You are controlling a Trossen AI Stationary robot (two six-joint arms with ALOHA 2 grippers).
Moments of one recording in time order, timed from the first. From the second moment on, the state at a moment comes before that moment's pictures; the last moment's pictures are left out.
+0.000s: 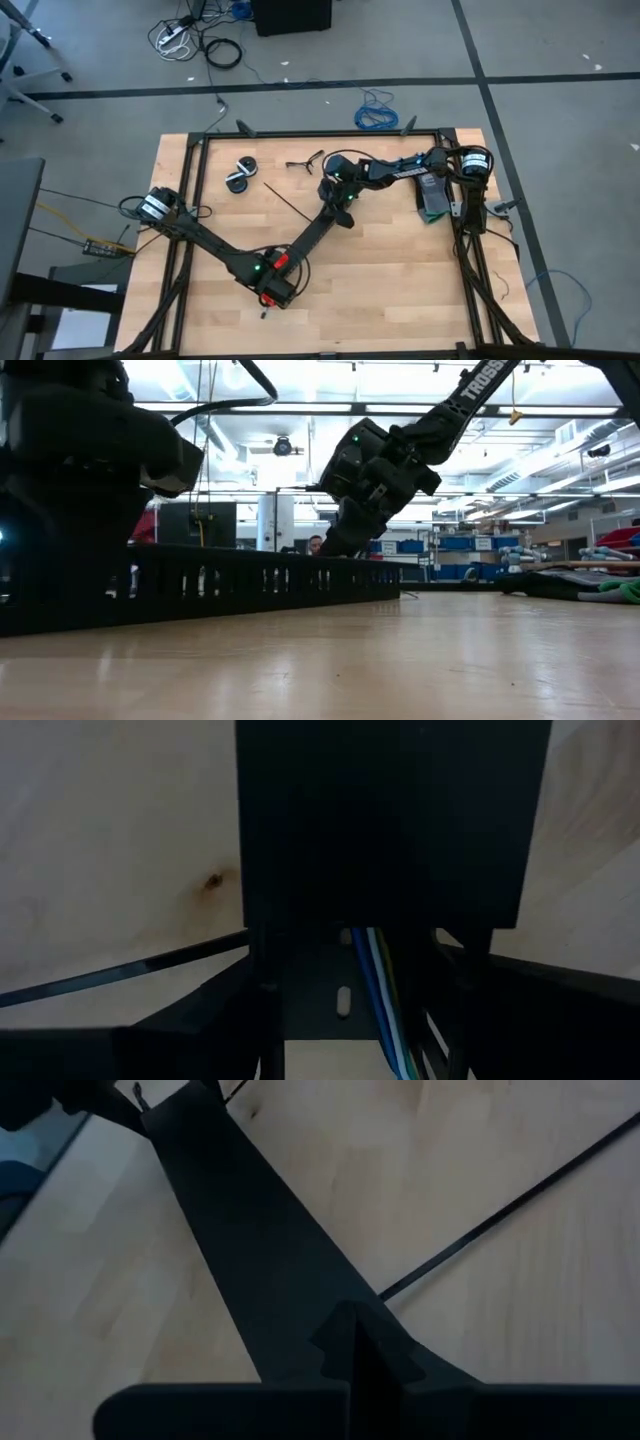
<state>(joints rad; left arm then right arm) -0.53 1.85 1.16 -0.77 -0.09 -1.42 -0.26 1.92 1.11 0.00 -0.60 -0.18</state>
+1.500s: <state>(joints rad) -0.50 1.85 1.16 -0.76 -0.04 -1.39 -0.14 2.03 1.13 0.14 -0.53 -0.08</state>
